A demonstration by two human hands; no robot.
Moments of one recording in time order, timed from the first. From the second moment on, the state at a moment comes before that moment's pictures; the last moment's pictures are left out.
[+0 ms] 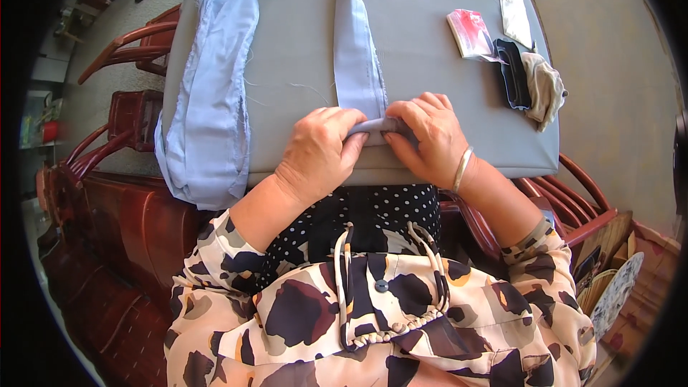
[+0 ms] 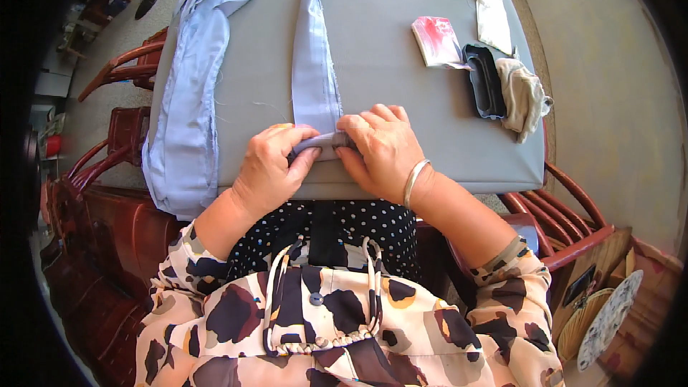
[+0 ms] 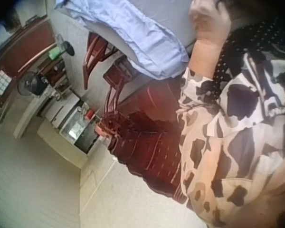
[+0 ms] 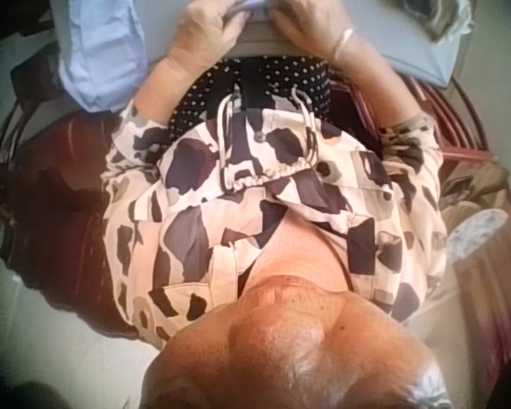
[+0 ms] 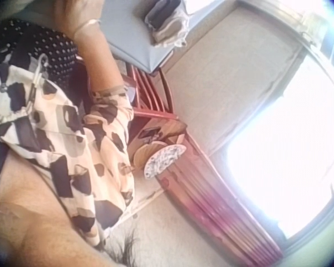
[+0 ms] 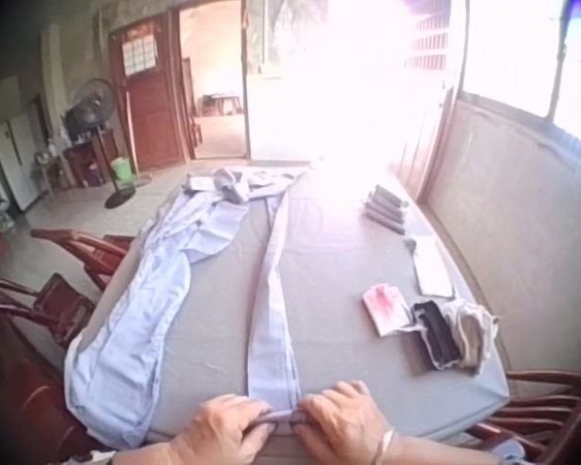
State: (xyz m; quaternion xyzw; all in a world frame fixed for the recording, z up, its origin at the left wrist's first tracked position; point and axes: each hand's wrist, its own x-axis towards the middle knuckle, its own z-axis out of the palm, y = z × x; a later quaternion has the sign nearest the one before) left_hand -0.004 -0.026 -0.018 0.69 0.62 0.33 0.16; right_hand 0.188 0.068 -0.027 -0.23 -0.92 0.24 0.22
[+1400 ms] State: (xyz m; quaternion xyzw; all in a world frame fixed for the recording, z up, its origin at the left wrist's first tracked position) left_hand -0.008 -0.019 -0.020 0.62 0.69 0.35 0.16; right_hand 0.188 0.075 -0.020 -0.12 -0.94 0.18 0.25
